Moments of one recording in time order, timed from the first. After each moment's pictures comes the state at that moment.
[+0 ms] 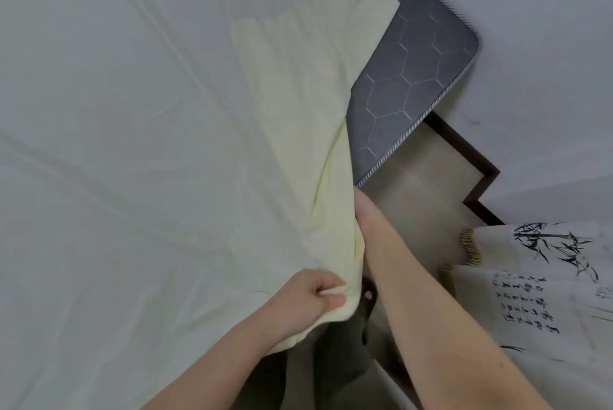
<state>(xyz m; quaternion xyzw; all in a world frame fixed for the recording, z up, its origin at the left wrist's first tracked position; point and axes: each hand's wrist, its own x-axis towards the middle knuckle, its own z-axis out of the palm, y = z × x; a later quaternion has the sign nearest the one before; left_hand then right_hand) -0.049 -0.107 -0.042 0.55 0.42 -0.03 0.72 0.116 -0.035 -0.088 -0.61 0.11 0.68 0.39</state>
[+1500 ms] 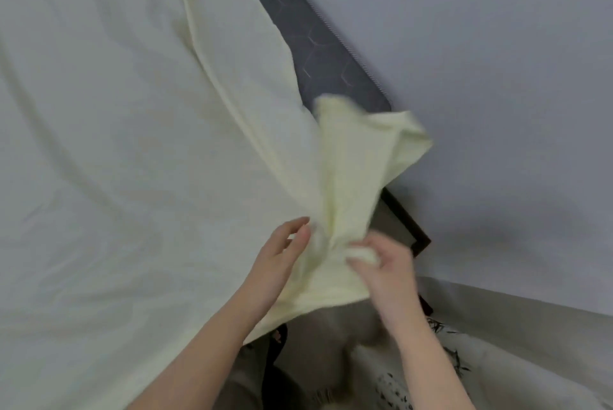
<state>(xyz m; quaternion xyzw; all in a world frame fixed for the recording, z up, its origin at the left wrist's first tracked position) 0.323 0.021 -0.040 0.40 0.51 0.19 0.74 0.493 -0.032 -0.017 -0.70 -0.37 0.46 0.40</state>
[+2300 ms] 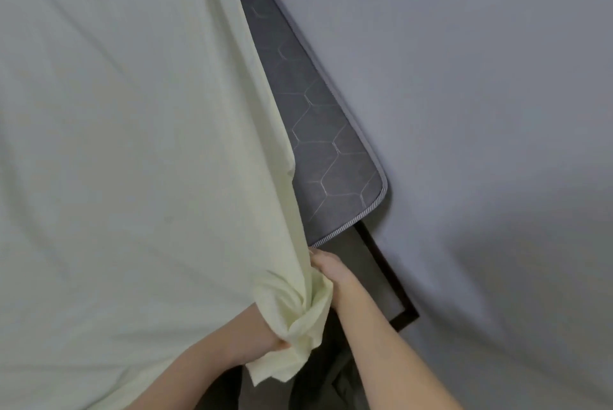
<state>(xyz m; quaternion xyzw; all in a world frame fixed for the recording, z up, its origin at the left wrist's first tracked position) 0.414 0.117 -0.077 0.50 0.48 -0.02 0.72 0.590 0.161 -0.137 -0.67 -0.05 0.71 0.20</state>
